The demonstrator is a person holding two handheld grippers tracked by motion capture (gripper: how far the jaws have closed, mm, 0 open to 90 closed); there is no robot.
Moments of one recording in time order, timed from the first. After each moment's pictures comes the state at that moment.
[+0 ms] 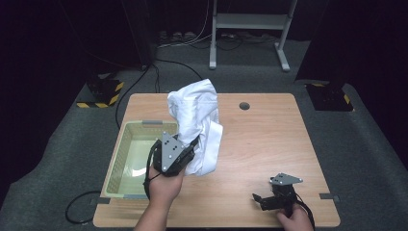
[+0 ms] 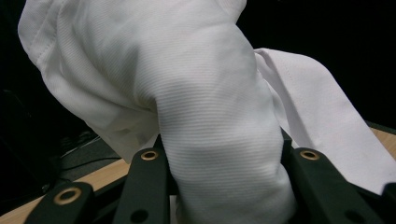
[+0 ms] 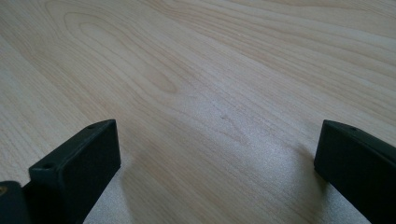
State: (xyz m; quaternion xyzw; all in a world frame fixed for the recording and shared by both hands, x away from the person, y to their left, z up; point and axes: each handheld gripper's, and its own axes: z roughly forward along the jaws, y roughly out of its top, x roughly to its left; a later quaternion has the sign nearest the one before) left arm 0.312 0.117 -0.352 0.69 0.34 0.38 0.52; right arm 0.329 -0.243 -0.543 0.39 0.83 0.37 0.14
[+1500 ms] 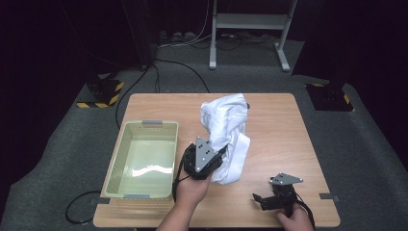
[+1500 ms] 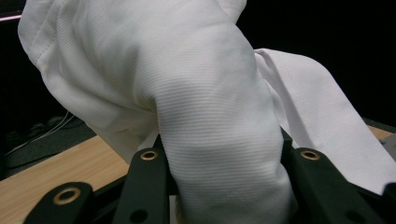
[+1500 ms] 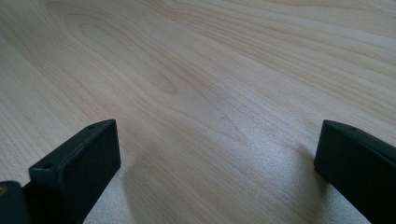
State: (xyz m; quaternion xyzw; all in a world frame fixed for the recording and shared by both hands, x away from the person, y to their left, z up) left arm 0.327 0.052 -0.389 0.73 0.32 0.32 0.52; right arm 0.330 -0.244 -0.543 0.39 0.83 0.37 0.13
